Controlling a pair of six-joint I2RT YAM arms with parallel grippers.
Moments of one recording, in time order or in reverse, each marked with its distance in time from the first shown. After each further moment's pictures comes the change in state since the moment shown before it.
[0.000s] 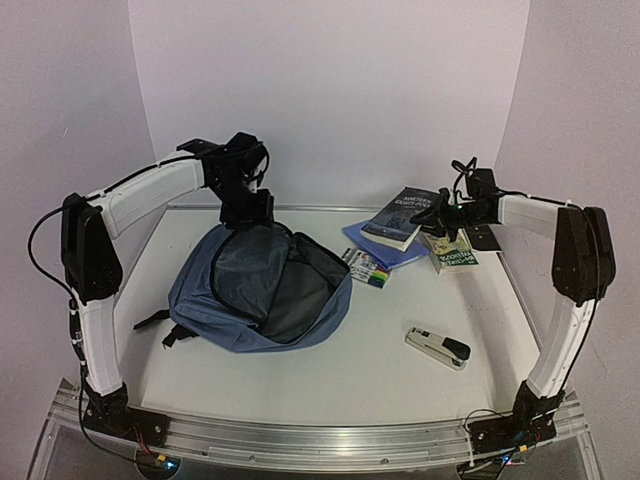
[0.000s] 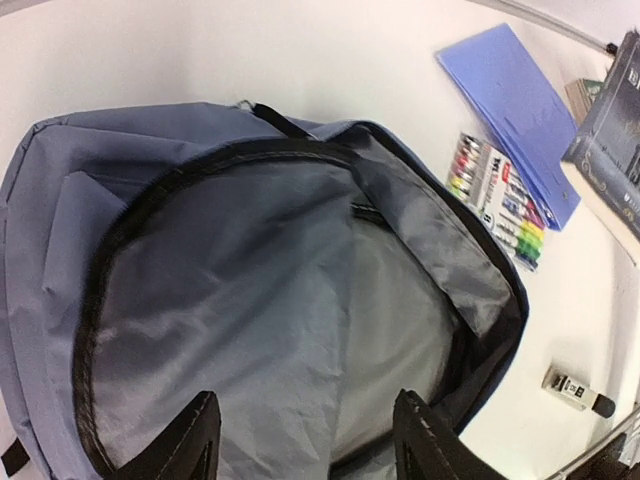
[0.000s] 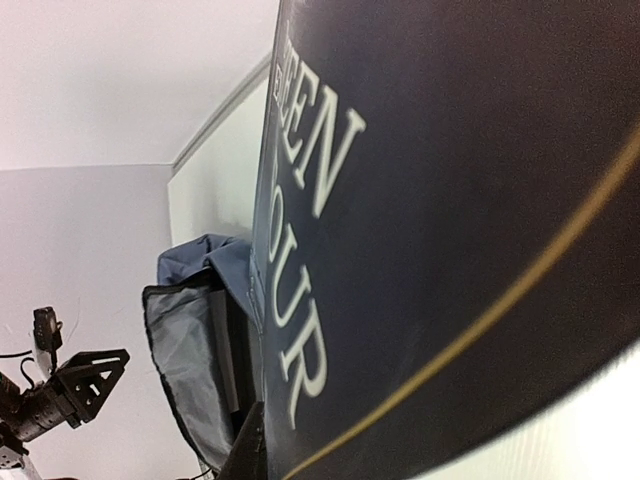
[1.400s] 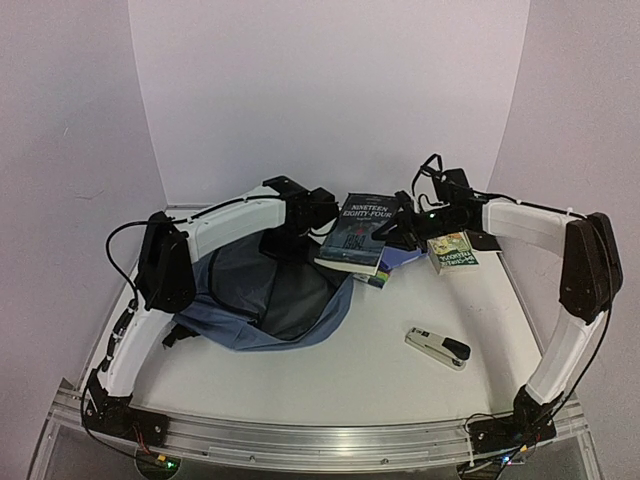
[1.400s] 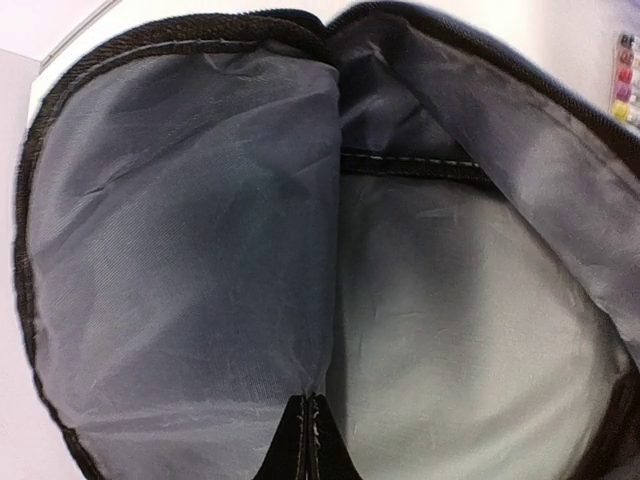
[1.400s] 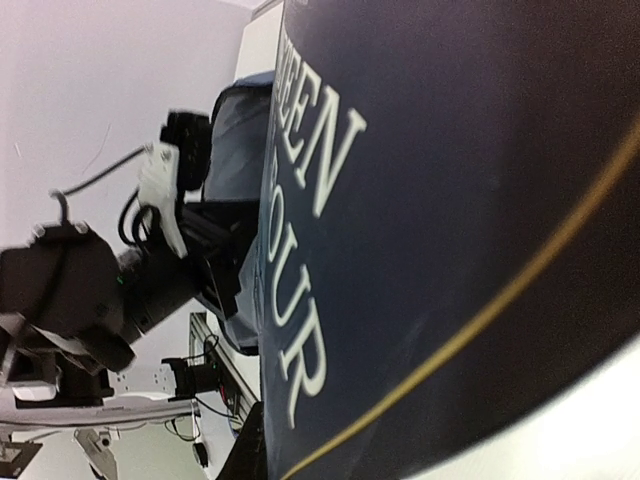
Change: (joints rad) left arm -0.221 0.437 0.373 -0.303 -0.489 -0.044; right arm 0.232 -0.126 -0.087 -0.043 -0.097 -0.095
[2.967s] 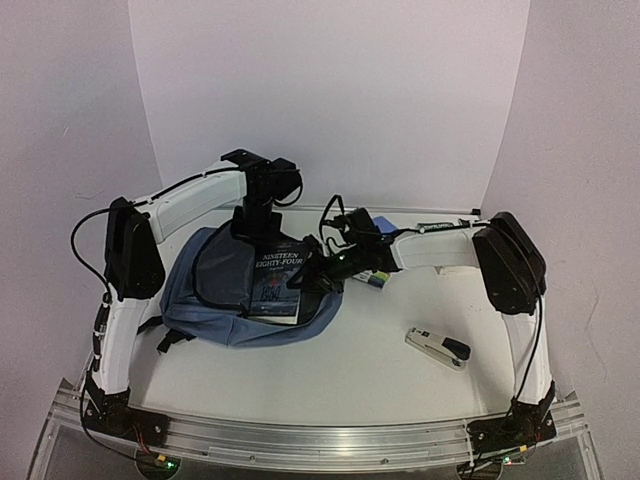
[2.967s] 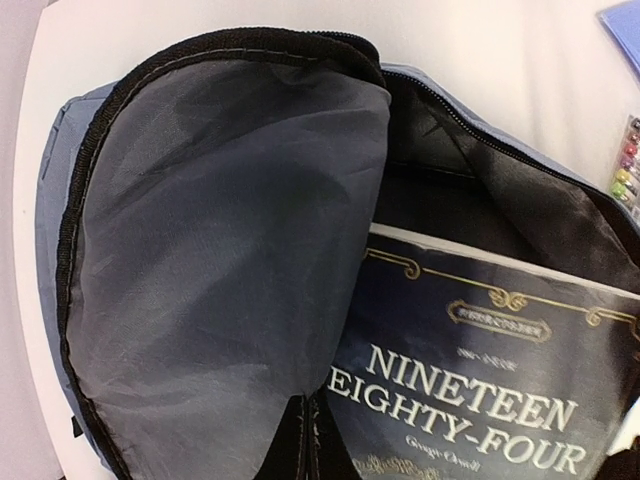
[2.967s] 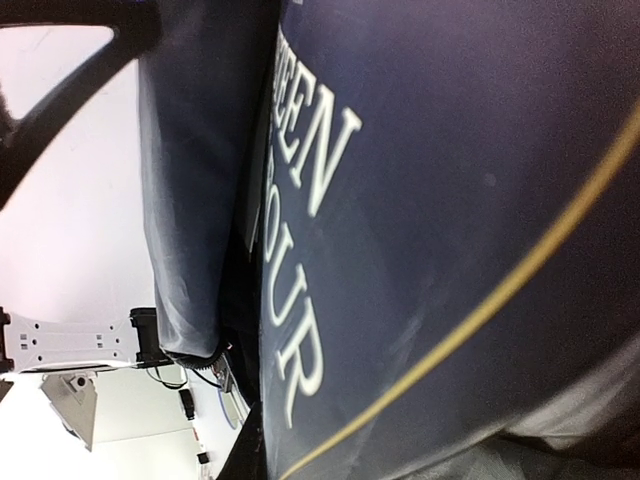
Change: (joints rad) left arm 0.136 -0.187 -0.119 -0.005 0.161 -0.050; right arm 0.376 0.409 0.194 0.265 0.036 0.155
